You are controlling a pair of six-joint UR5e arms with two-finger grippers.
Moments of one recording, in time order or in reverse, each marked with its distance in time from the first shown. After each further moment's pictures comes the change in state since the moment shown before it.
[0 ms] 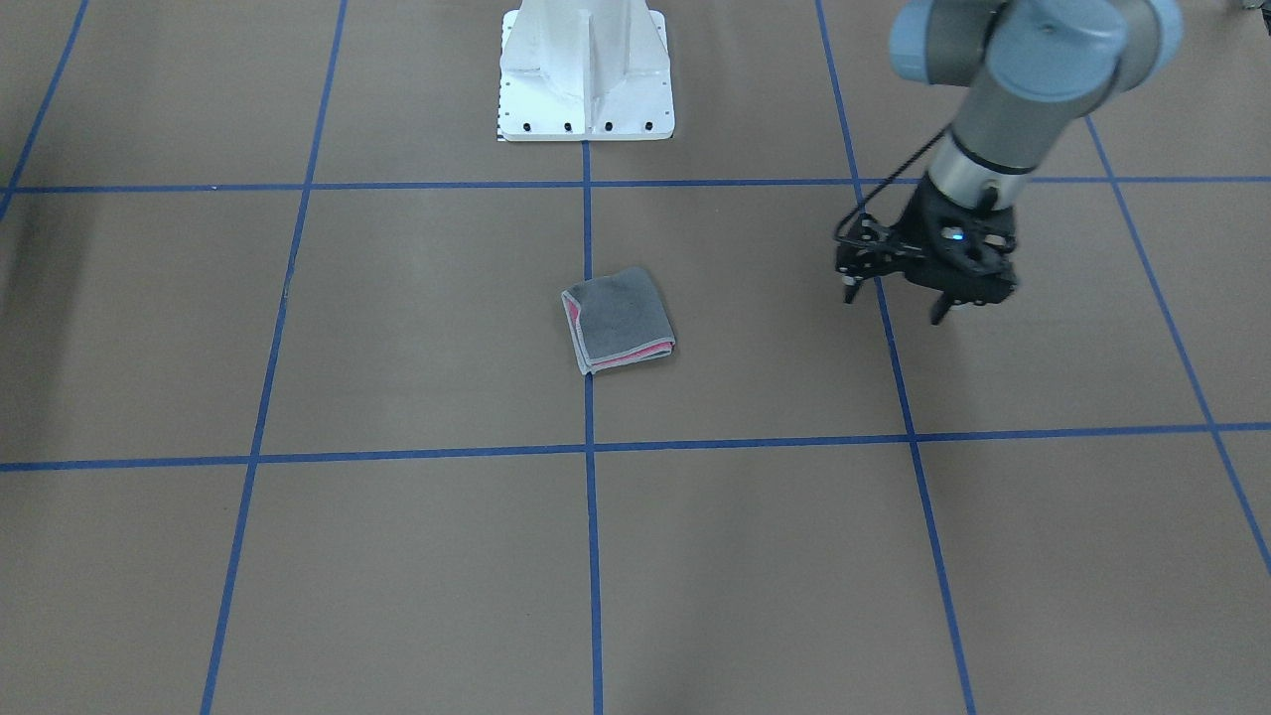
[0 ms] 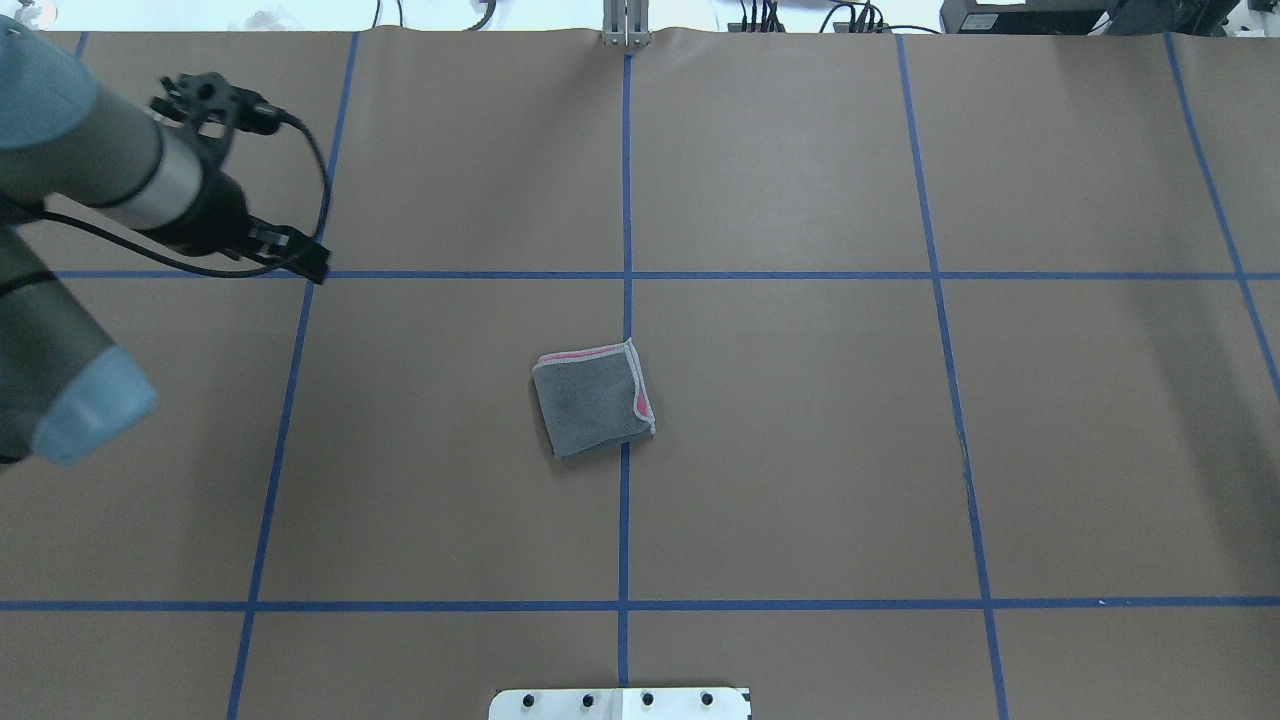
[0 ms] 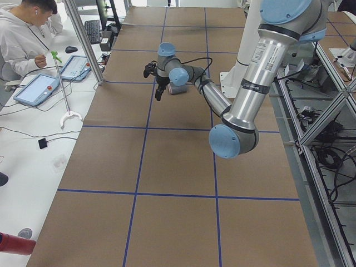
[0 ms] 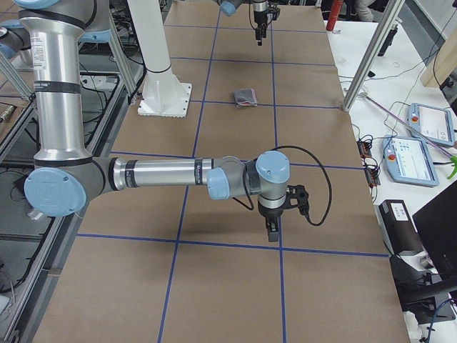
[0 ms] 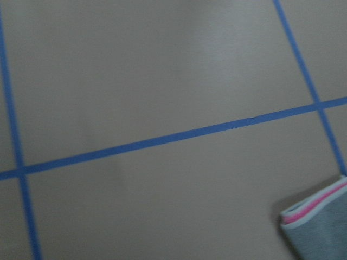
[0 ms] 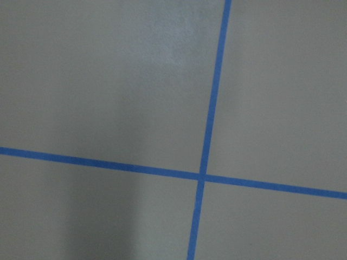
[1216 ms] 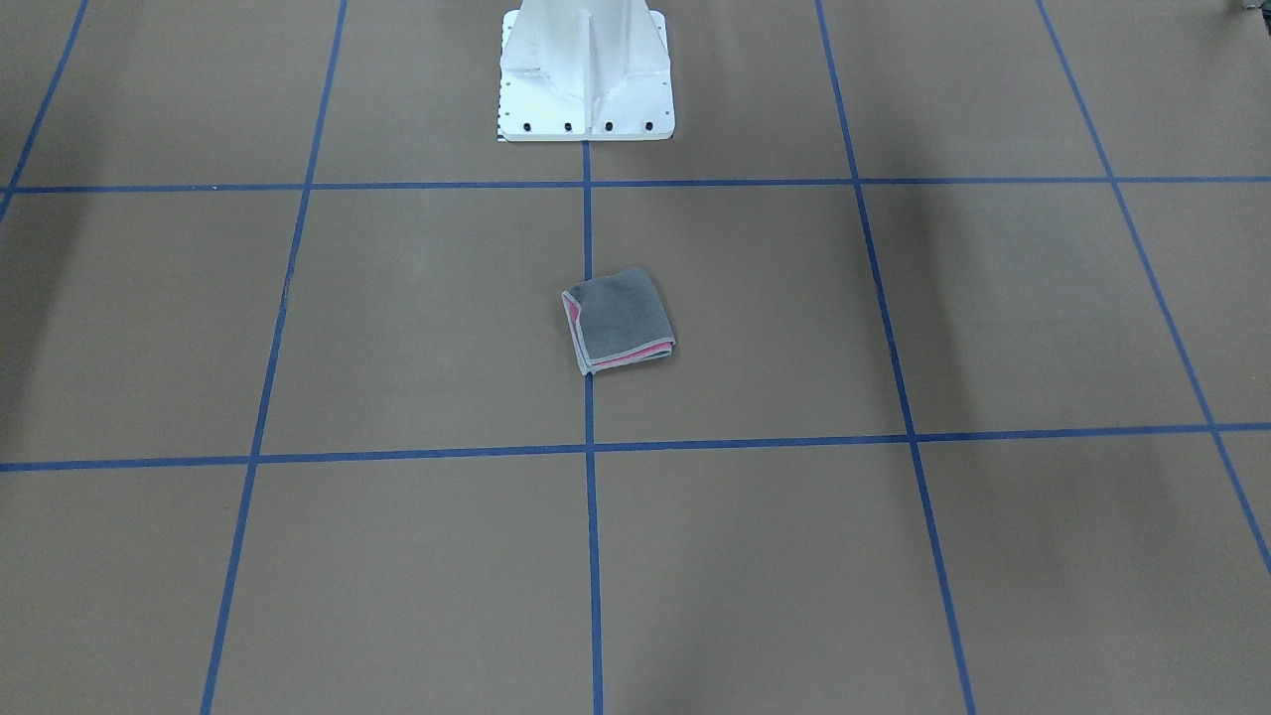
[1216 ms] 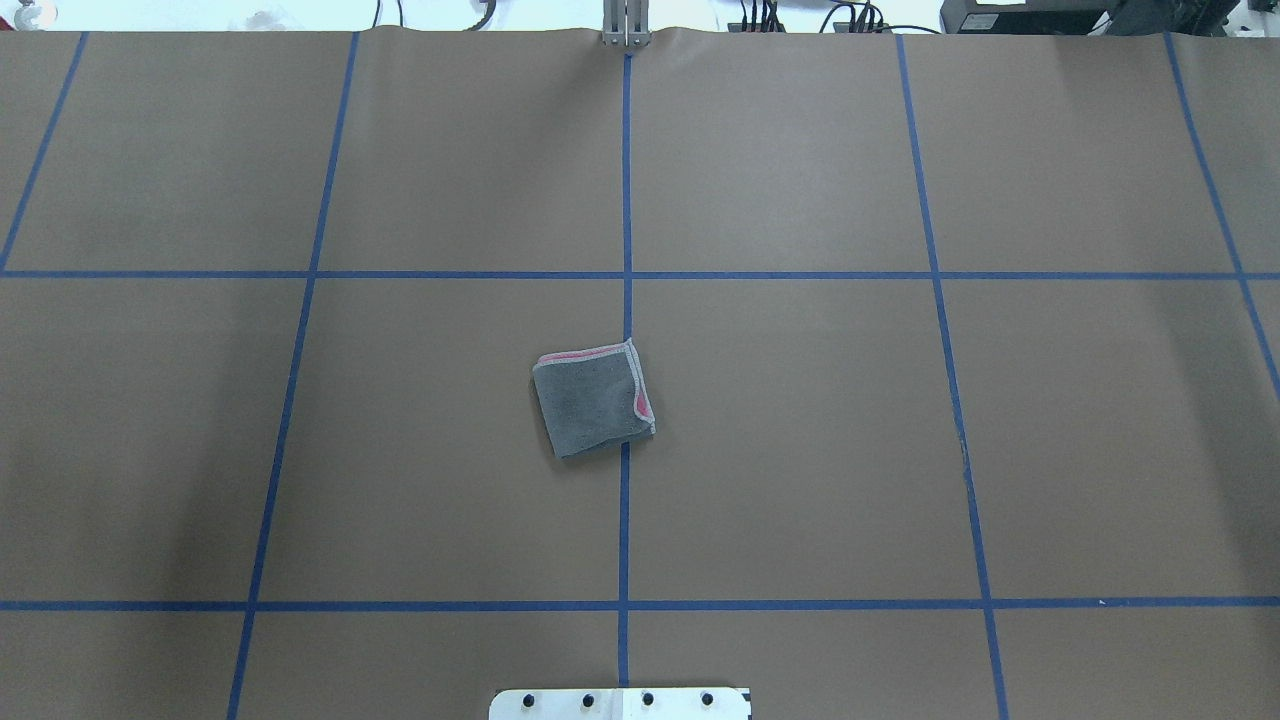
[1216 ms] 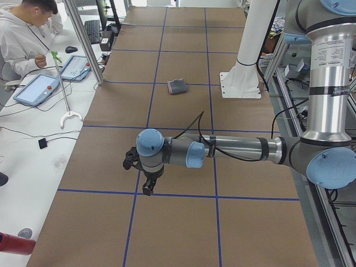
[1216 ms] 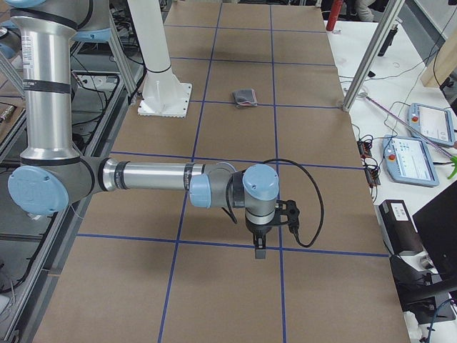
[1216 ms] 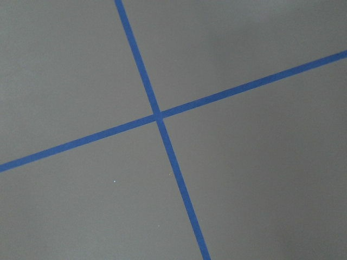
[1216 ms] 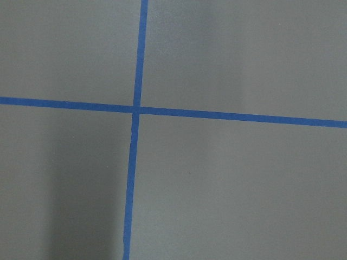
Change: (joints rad) left arm -0.636 0.360 0.233 0.019 -0.276 0.793; right arm 0.077 0.005 0.013 -0.114 0.003 -0.102
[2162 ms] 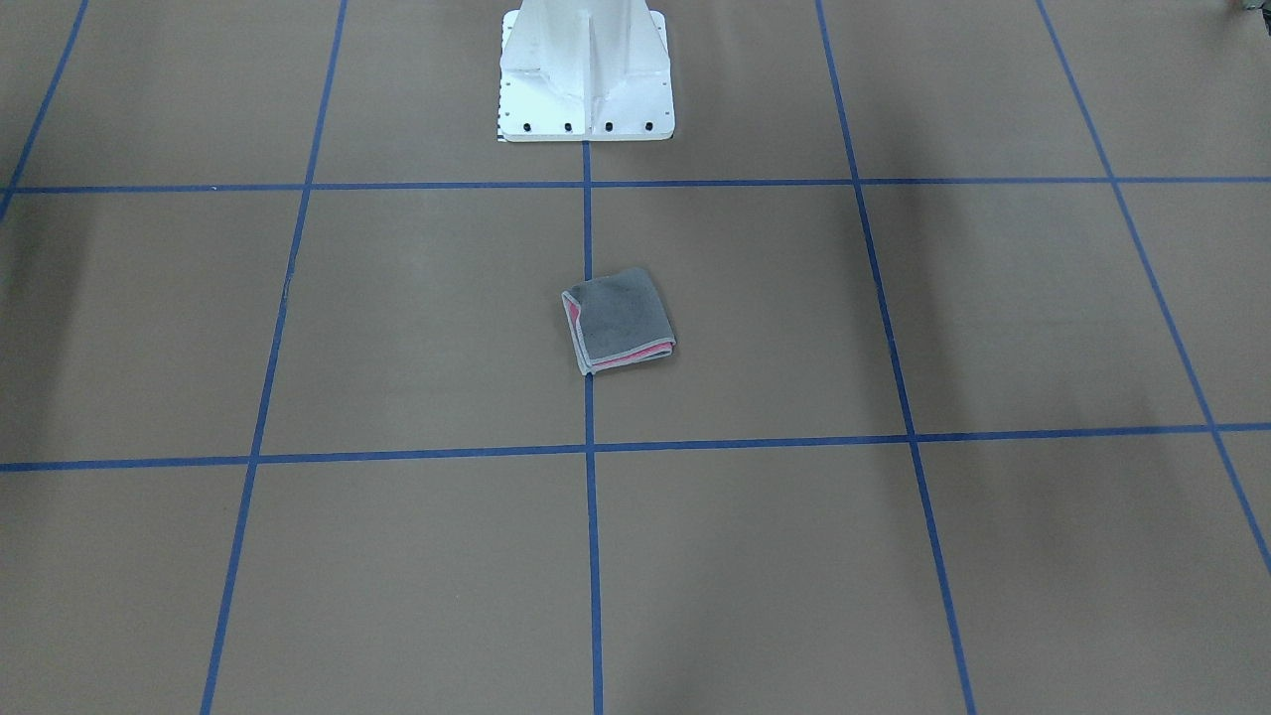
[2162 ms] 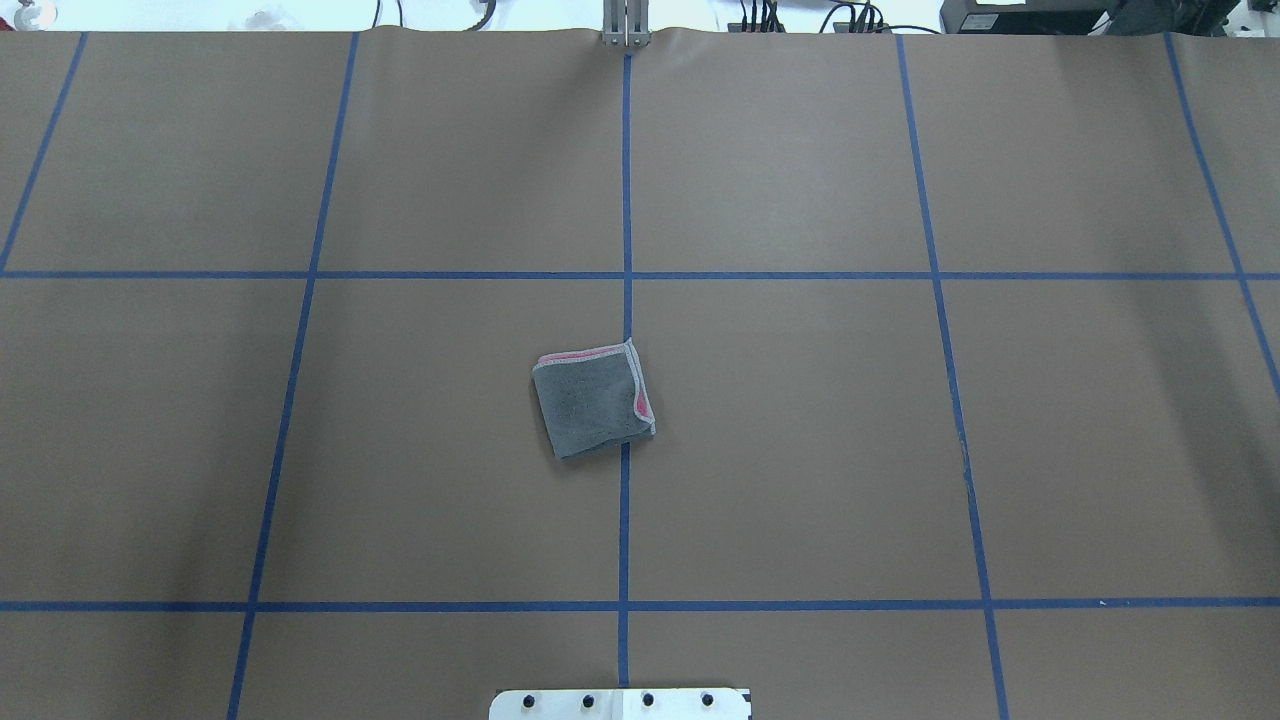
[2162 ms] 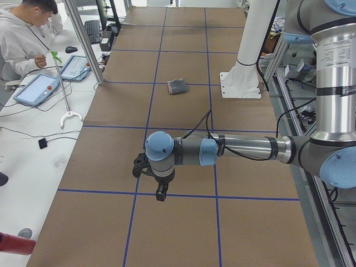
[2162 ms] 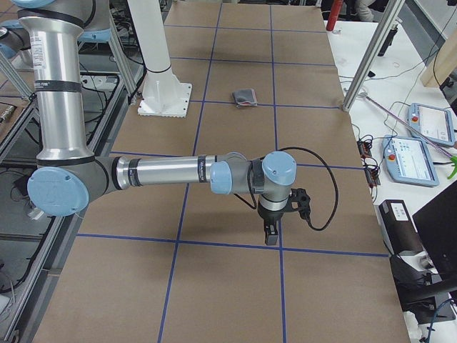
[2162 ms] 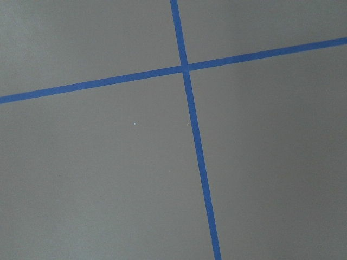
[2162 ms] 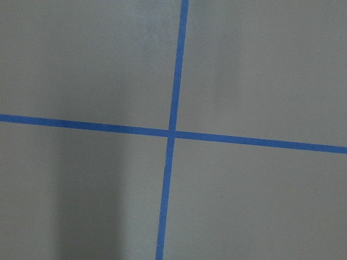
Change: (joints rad) left arm -0.029 0.055 -0.066 0.145 0.014 0.007; right arm -0.069 0.052 -0.013 -0.049 -0.009 0.012
